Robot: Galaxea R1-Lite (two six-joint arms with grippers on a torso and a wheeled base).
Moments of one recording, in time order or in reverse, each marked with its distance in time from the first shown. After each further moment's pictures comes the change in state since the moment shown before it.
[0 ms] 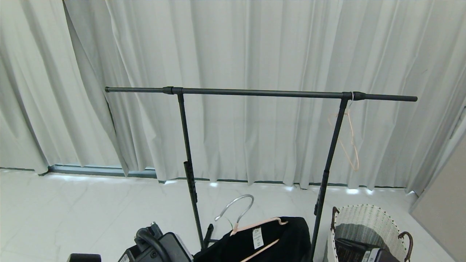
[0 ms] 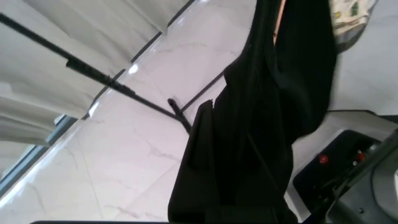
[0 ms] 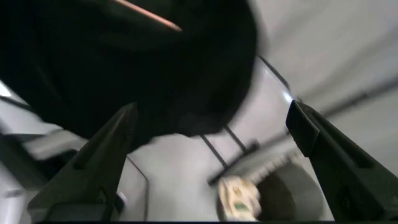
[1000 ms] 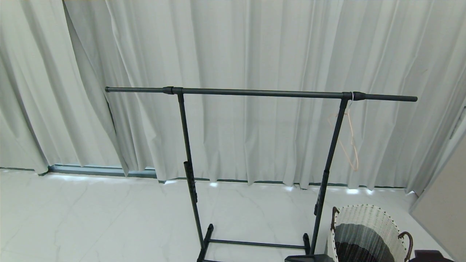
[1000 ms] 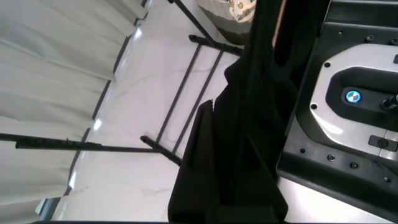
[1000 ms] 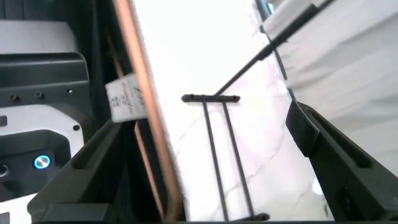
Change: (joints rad) left arm -0.183 -0.093 0.079 -0.003 -0.198 0.162; right arm -0.001 0.131 -0.132 0.000 0.393 -0.286
